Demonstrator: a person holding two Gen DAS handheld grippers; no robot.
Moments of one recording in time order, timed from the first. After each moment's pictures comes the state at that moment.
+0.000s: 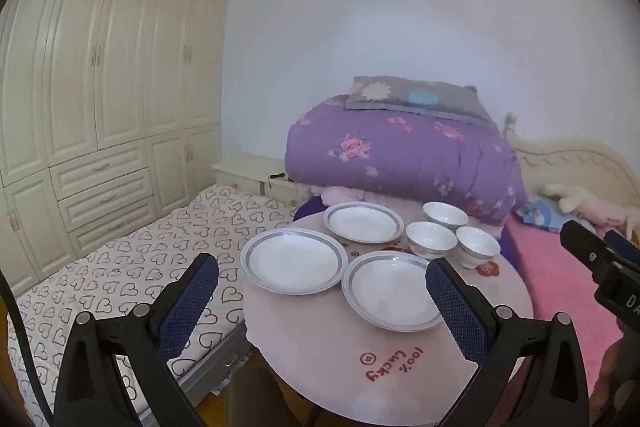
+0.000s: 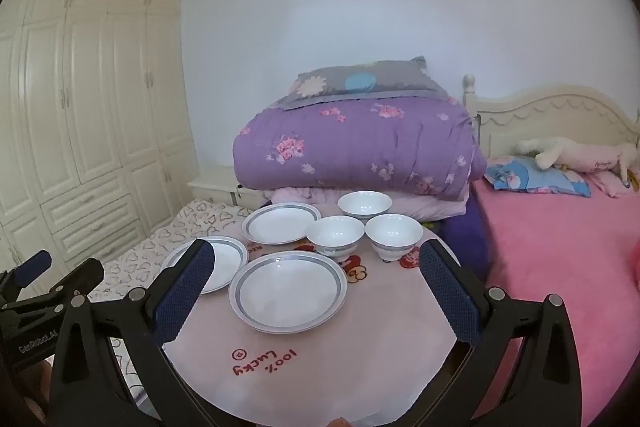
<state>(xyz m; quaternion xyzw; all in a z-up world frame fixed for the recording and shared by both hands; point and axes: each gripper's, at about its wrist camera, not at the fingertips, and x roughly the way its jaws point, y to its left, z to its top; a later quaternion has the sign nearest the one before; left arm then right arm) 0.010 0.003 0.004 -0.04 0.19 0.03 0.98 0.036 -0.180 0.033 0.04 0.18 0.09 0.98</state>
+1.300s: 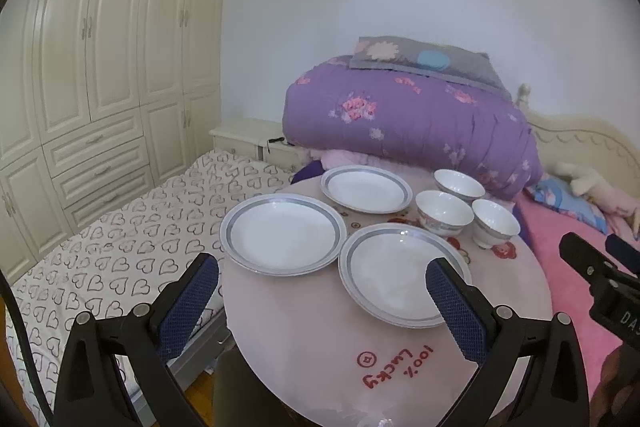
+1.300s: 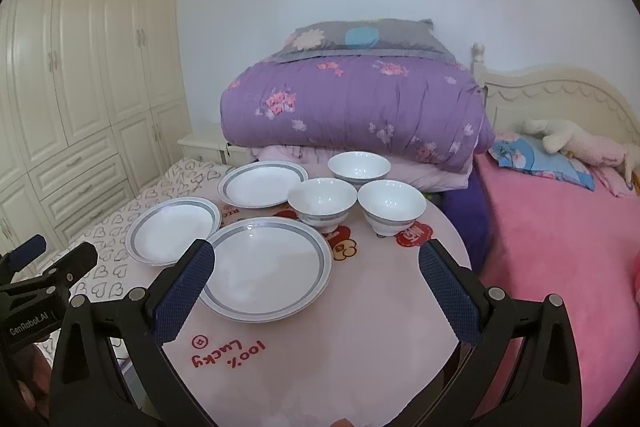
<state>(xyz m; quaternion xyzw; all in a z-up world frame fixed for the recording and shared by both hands) 0.090 0.005 -0.026 -0.05 0.24 0.03 0.97 0.103 -0.182 -0.002 0.01 0.24 0.08 0.97</state>
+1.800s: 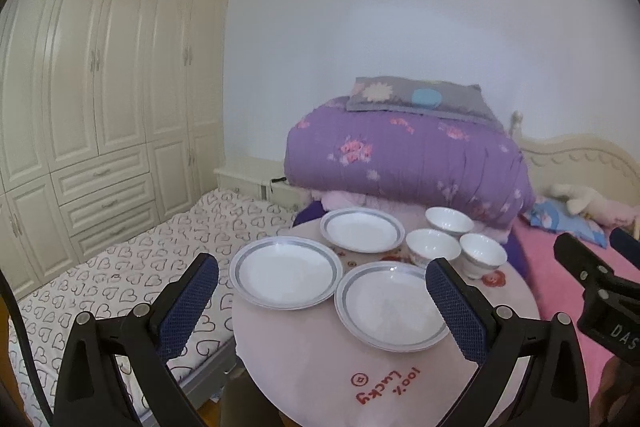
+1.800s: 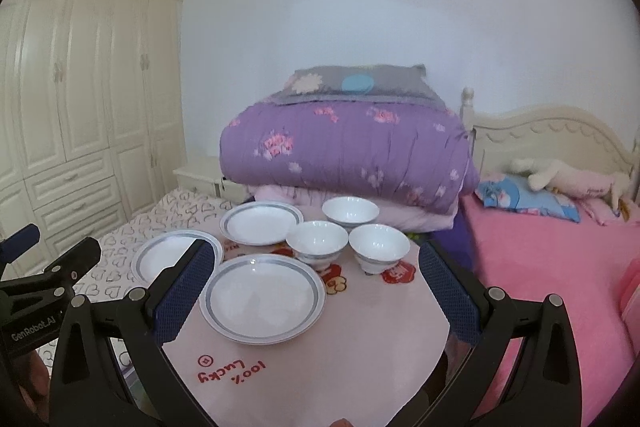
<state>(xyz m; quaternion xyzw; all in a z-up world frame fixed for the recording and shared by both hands) 0.037 -0.013 -0.012 -0.04 0.16 0.04 0.99 0.063 -0.175 0.026 -0.01 0.17 0.07 0.98</state>
